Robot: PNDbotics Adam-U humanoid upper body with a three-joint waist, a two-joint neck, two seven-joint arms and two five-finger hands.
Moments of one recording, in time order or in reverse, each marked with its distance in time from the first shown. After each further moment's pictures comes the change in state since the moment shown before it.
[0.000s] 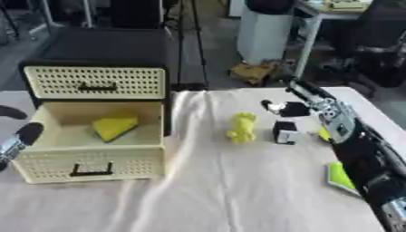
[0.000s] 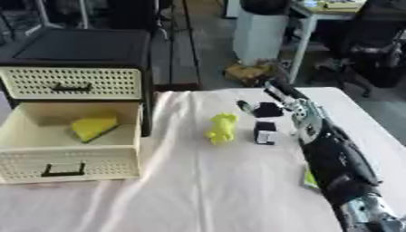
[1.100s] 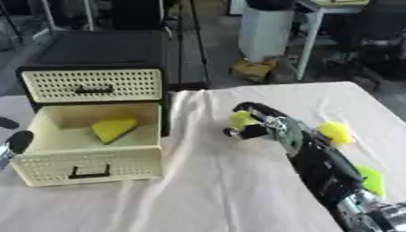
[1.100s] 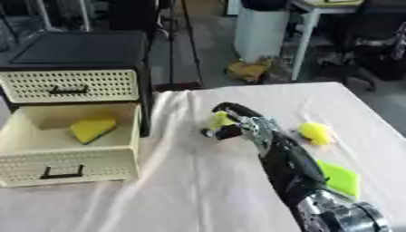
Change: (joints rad) left arm 0.008 -0.040 0.003 0.000 0.004 -0.009 -0.017; right arm -0.044 0.123 0.009 0.149 0.201 0.091 -0.006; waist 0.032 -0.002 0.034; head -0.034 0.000
